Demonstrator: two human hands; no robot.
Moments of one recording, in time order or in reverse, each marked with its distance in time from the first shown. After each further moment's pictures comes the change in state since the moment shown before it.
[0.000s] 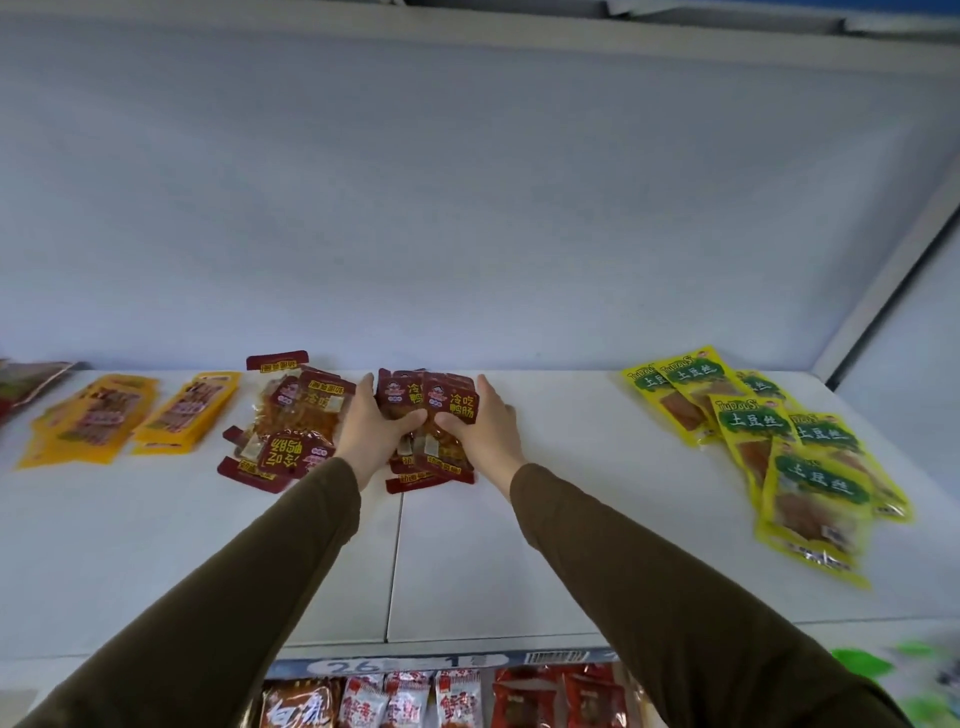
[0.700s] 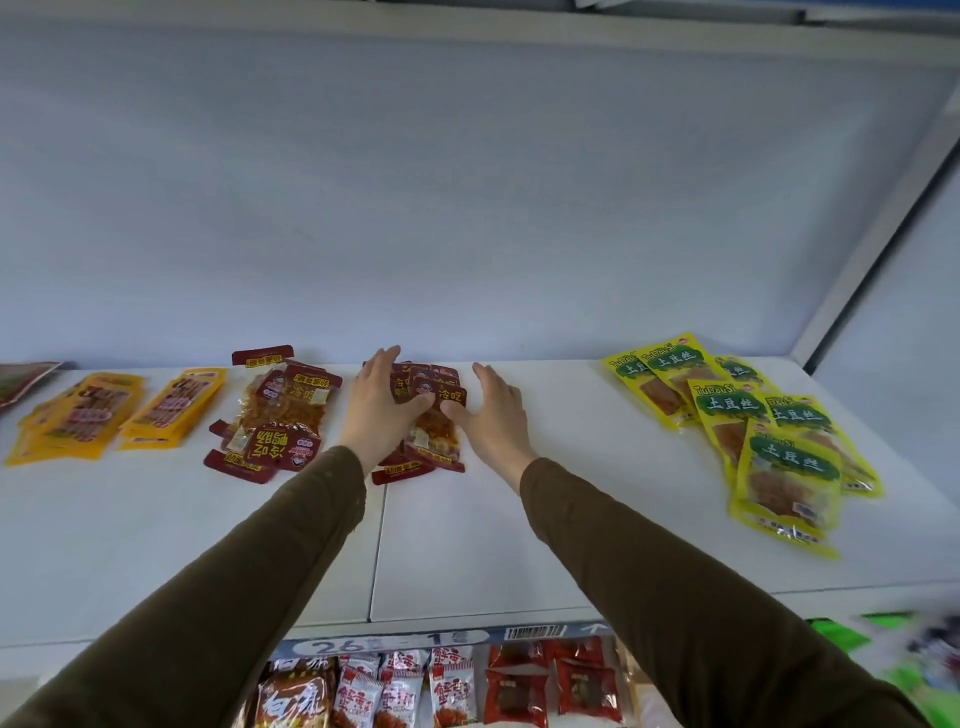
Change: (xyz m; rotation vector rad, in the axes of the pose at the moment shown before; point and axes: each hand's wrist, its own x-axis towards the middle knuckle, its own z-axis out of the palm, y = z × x) left_hand -0.021 0.032 0.013 0.315 0.022 0.225; right_hand -0.016 0.009 -0.032 -0.120 0.067 -0.119
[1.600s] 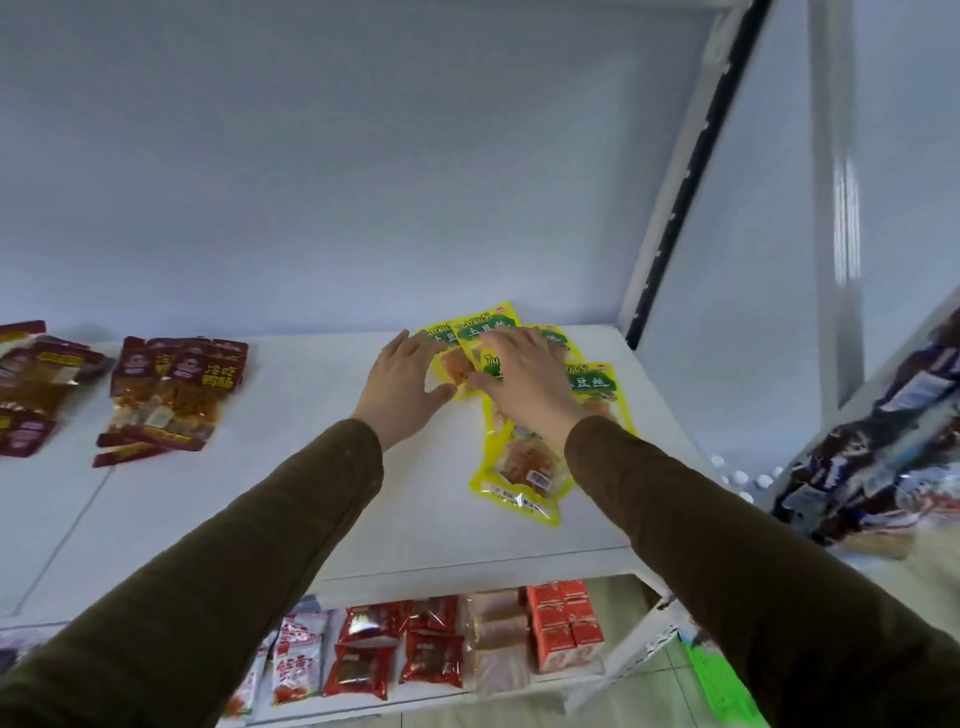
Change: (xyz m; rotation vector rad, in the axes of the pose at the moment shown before) left_hand -0.049 0.215 0.232 0.341 -0.196 0.313; right_hand -0.022 0.211 -0.275 -0.527 0.013 -0.210
